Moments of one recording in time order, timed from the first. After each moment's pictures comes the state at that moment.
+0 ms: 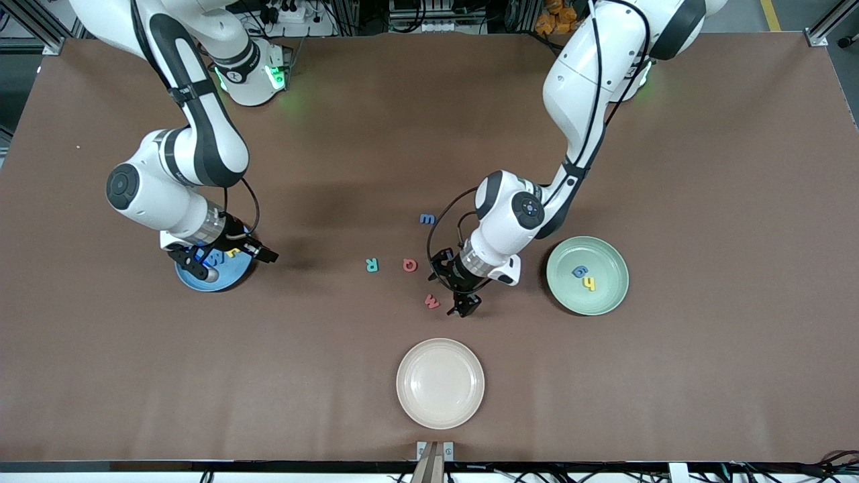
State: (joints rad) left arm -0.62 0.86 -0.07 -1.52 -0.52 2.83 -2.24; right arm 0.39 0.26 -0.22 -2.14 0.46 2.38 0.43
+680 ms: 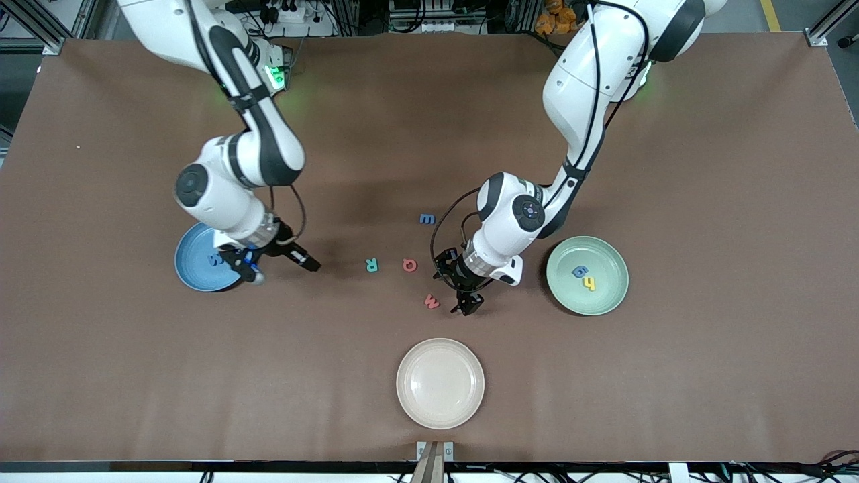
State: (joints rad) left arm -0.62 0.88 -0.08 -1.54 -0.53 2.84 -2.21; right arm 0.59 0.38 -0.22 -2.06 0.53 2.54 0.64
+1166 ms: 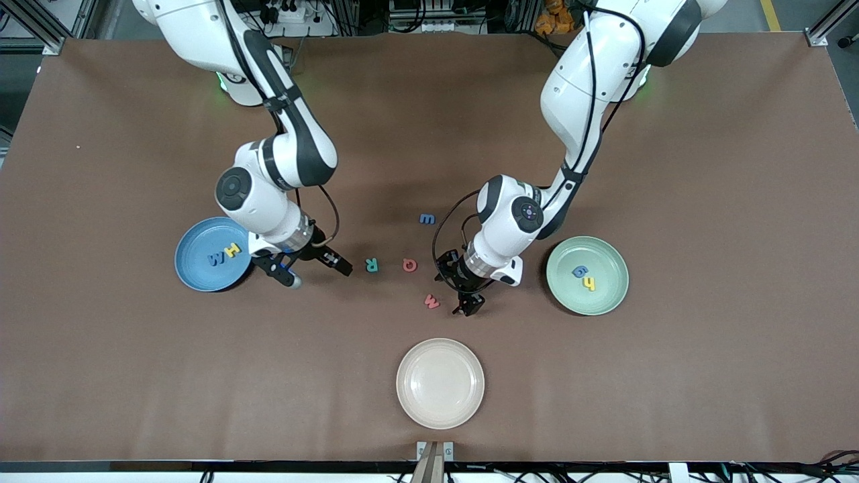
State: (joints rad) left arm -0.62 0.90 -0.08 -1.53 -0.53 2.87 -2.21; right arm 0.66 0.46 -0.22 -1.96 0.49 2.55 0.64
